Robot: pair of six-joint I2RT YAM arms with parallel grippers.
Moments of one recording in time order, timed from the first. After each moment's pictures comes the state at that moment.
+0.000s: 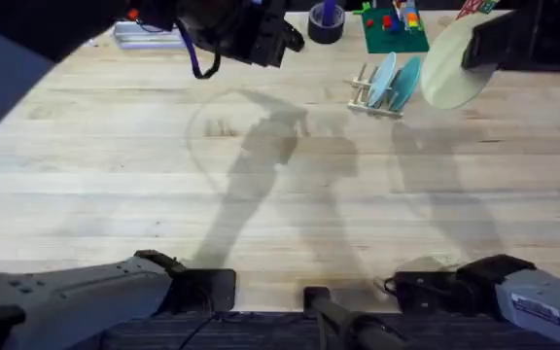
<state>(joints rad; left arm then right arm) -0.43 1.43 1.46 -1.00 0.03 -0.04 0.28 1.19 1.52 -1.31 0.09 0.28</state>
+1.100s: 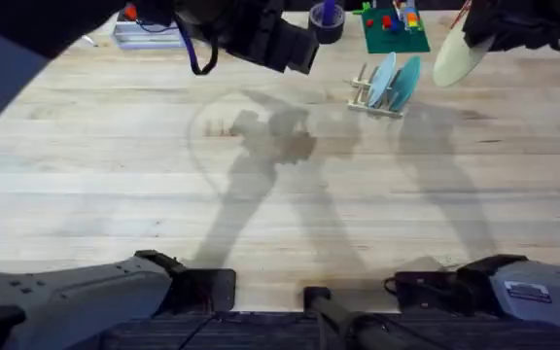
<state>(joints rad) -0.43 1.43 1.47 -1.00 0.00 -0.02 0.28 1.43 1.72 -1.40 0.26 0.54</state>
